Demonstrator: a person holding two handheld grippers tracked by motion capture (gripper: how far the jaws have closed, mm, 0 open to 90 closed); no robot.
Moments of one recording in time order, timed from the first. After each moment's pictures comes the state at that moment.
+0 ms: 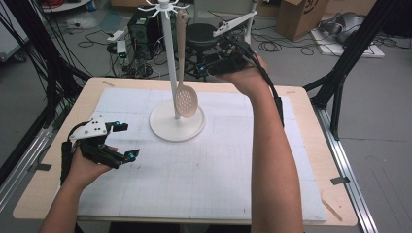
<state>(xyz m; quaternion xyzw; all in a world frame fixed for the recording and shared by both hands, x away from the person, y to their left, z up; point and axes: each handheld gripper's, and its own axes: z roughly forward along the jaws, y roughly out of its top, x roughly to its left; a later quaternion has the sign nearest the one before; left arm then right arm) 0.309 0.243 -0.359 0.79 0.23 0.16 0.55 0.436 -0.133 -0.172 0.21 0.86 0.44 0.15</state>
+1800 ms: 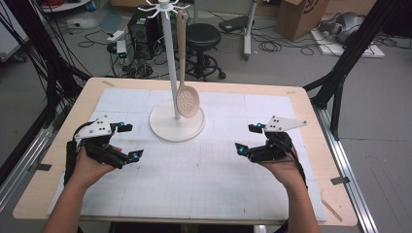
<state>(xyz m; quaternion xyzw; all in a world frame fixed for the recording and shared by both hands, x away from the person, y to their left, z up) 0.312 0.236 -0.362 0.79 0.22 0.14 0.55 0.313 -0.249 -0.344 0.27 0.80 0.51 0.15</state>
